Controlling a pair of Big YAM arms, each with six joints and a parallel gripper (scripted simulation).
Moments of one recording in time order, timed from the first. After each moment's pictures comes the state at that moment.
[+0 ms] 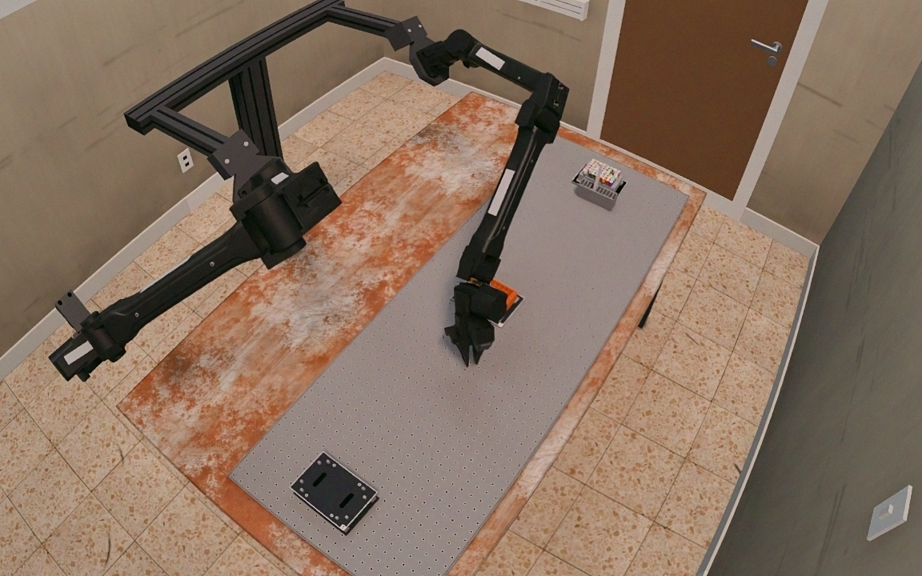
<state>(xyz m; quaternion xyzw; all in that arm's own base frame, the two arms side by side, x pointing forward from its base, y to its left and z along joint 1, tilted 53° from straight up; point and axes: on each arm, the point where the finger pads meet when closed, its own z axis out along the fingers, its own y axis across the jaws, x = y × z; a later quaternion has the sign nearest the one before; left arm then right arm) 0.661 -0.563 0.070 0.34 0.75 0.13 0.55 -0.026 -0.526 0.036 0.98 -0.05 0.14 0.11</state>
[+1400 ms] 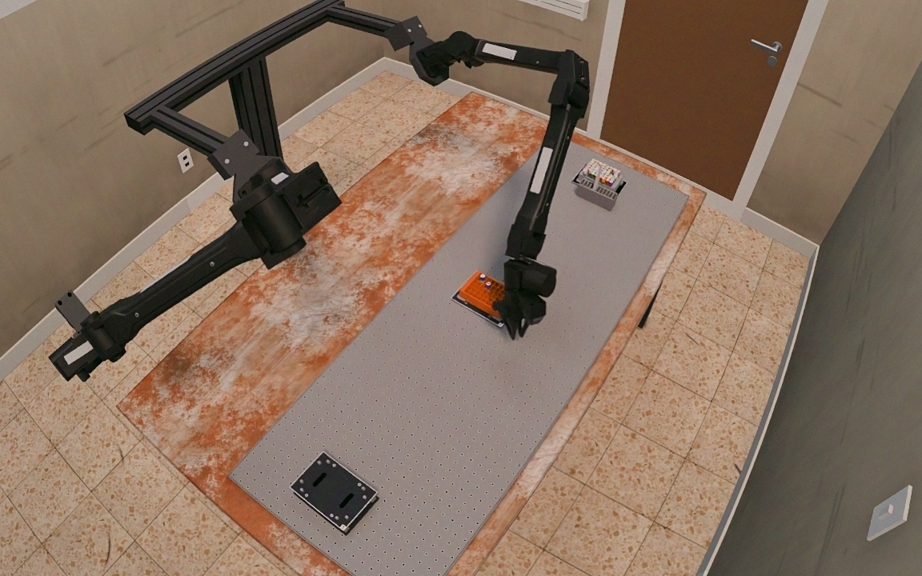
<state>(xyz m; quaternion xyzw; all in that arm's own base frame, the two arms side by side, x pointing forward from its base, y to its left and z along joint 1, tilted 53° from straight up) 0.684 -0.440 0.134 0.31 0.78 0.13 0.53 -0.026 -0.526 0.036 0.98 -0.05 0.14 0.11</state>
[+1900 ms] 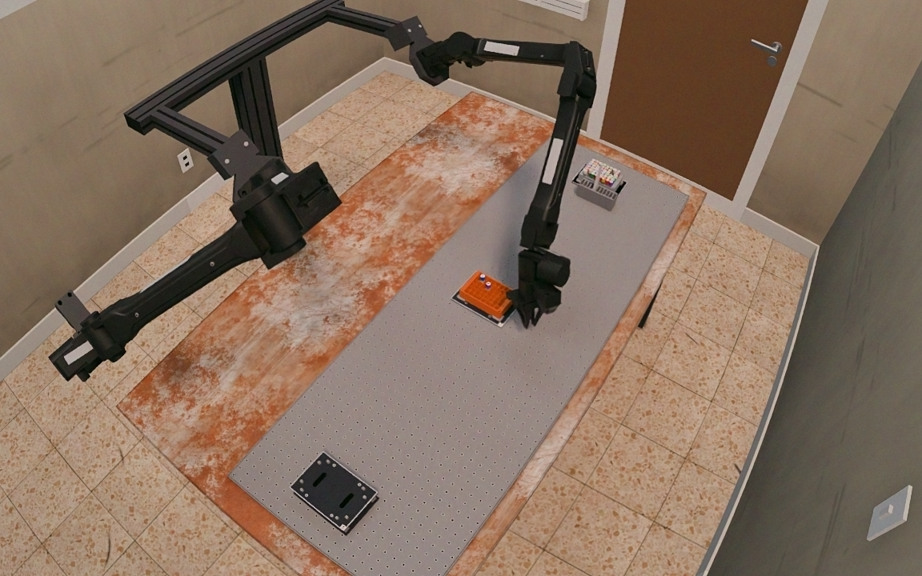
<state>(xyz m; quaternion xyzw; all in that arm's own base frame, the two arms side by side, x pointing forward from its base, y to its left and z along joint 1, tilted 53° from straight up) 0.685 -0.395 0.152 0.29 0.79 0.13 0.52 -0.026 -0.526 0.036 0.98 -0.05 0.14 0.11</state>
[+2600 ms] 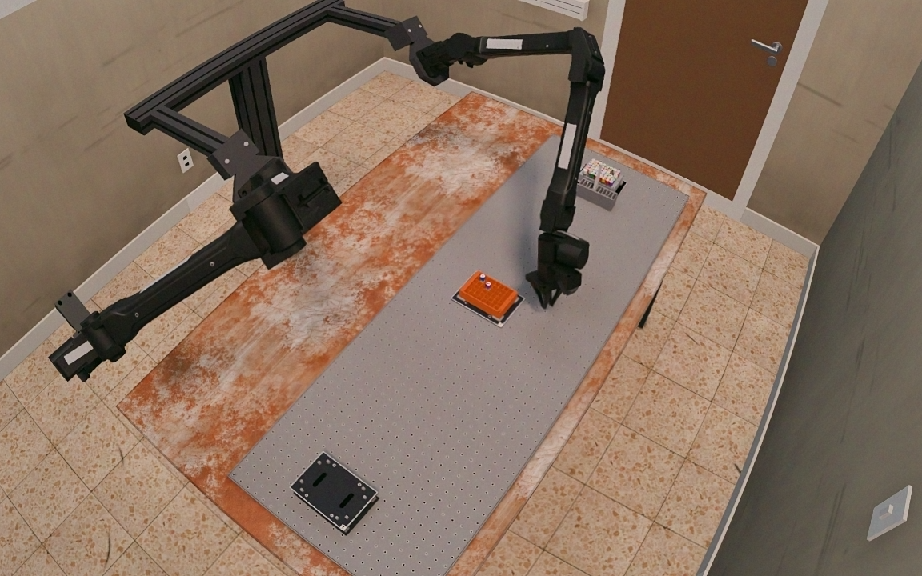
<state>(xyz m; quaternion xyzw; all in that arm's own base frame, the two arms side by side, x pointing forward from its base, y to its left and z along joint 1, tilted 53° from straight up) 0.681 -0.320 0.177 0.27 0.81 0.13 0.51 -0.026 -0.526 0.036 0.98 -0.05 0.14 0.11</state>
